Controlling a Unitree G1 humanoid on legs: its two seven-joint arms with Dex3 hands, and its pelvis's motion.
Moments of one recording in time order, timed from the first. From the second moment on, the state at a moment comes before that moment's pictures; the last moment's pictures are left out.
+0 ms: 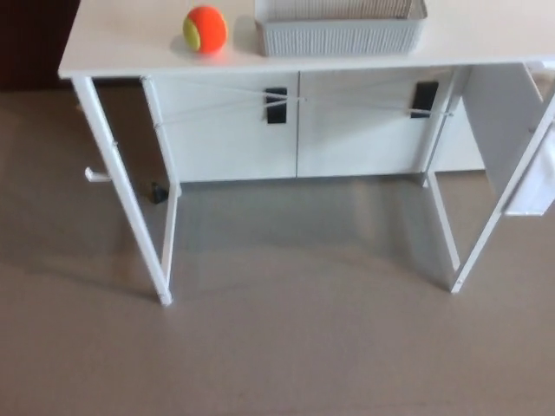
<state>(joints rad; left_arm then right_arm) 0.36 0.39 0.24 0.90 -0.09 -0.32 -0.29 0.30 -0.44 -0.12 1.02 -0.04 -0.46 0.15</state>
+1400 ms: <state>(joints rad) 0.43 0.41 0.22 0.90 -0.09 -0.31 -0.29 0.38 -0.43 -0.13 1.10 -0.03 -0.50 0.15</state>
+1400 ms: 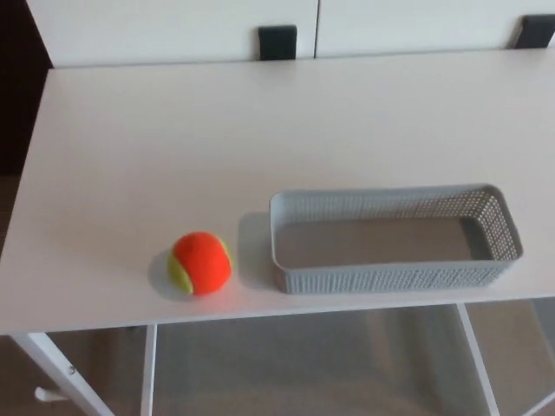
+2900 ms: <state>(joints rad) 0.40 0.40 0.23 0.72 -0.08 -0.25 -0.22 0.33 -0.42 -0.15 1.04 -0.03 -0.49 0.15</state>
